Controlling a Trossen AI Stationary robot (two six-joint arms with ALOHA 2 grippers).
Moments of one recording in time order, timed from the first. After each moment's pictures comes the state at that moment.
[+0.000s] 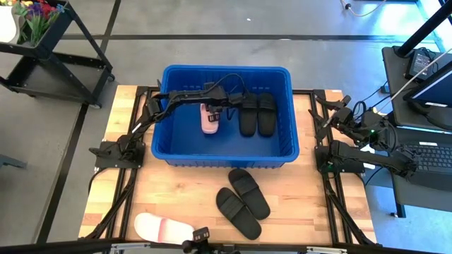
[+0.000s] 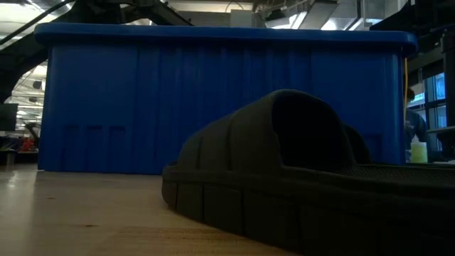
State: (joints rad) left arm 0.43 2.28 1.86 -1.20 -0.75 0.08; right arm -0.26 0.08 0.53 -0.44 0.40 -0.21
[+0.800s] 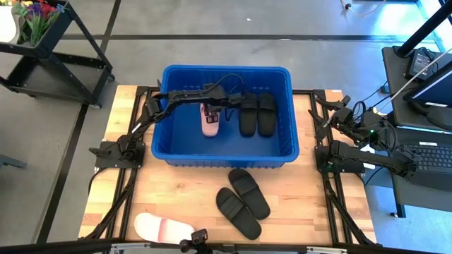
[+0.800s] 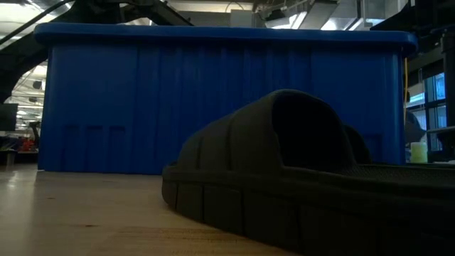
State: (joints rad) left arm 0.43 2.28 1.86 -1.27 -0.68 0.09; right arm -0.26 0.08 0.53 -0.45 0.40 -0.21
